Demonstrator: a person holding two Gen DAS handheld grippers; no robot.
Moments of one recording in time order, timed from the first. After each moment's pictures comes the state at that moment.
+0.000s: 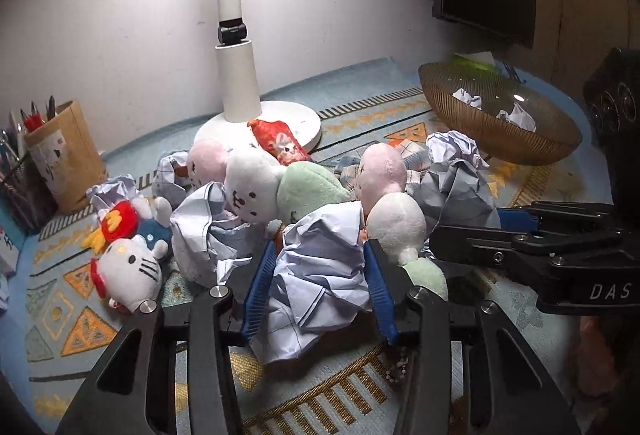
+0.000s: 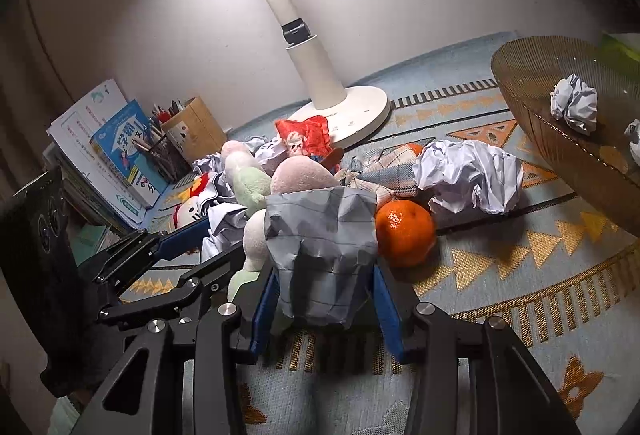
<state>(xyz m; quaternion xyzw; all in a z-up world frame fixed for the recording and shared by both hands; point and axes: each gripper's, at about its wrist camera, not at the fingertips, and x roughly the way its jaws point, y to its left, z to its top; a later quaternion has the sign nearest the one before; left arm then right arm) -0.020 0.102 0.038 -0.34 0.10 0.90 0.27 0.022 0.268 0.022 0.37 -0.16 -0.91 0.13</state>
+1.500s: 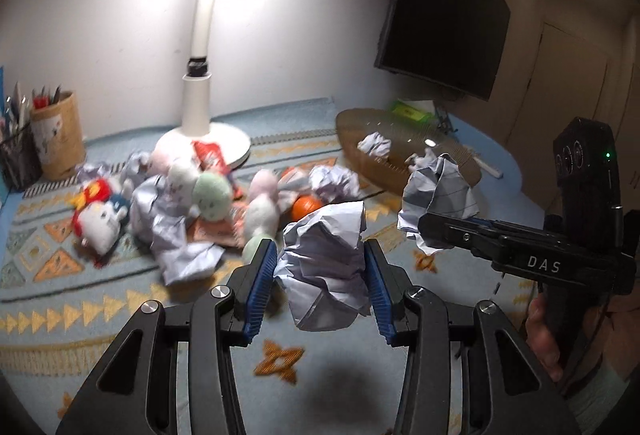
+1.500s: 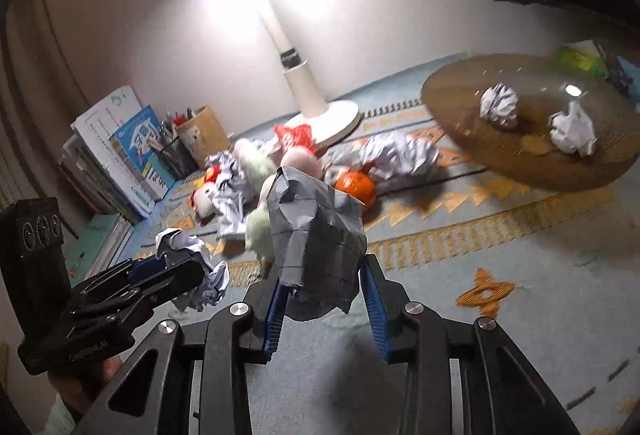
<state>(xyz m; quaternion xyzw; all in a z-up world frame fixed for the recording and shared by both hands) 0.076 0.116 0.107 -0.30 0.01 0.89 0.34 0.116 0.309 0.059 0.34 -0.15 -0.93 0.09</state>
